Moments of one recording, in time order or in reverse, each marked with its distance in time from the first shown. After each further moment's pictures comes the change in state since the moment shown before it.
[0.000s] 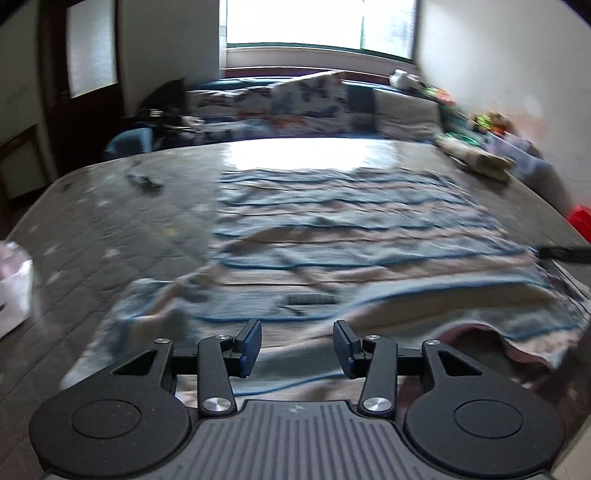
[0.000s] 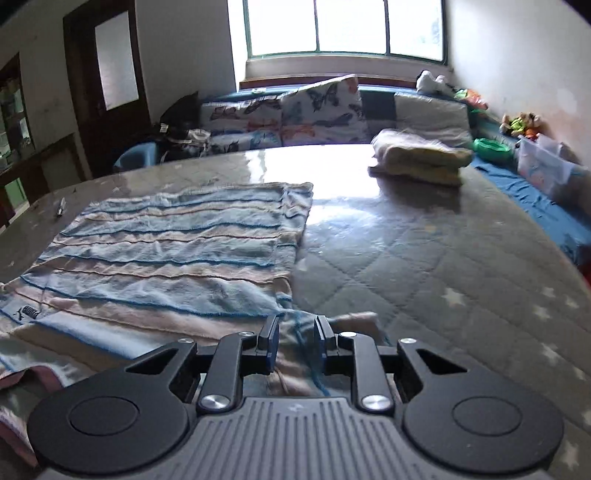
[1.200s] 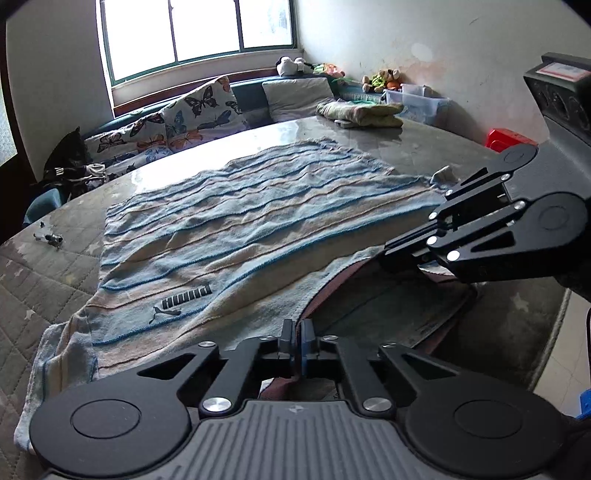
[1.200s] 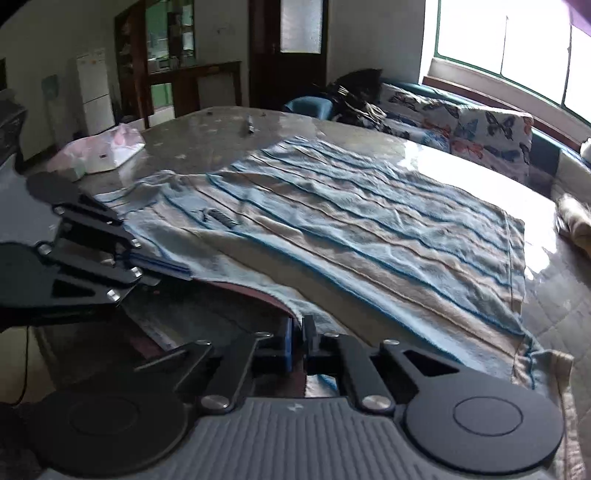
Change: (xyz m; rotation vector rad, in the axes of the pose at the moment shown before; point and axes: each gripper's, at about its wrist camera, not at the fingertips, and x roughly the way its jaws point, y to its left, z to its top) left arm -0.009 -0.053 -0.027 0.300 -0.032 -0.183; right arm -0.048 0.139 -0.036 -0.462 0.053 0.372
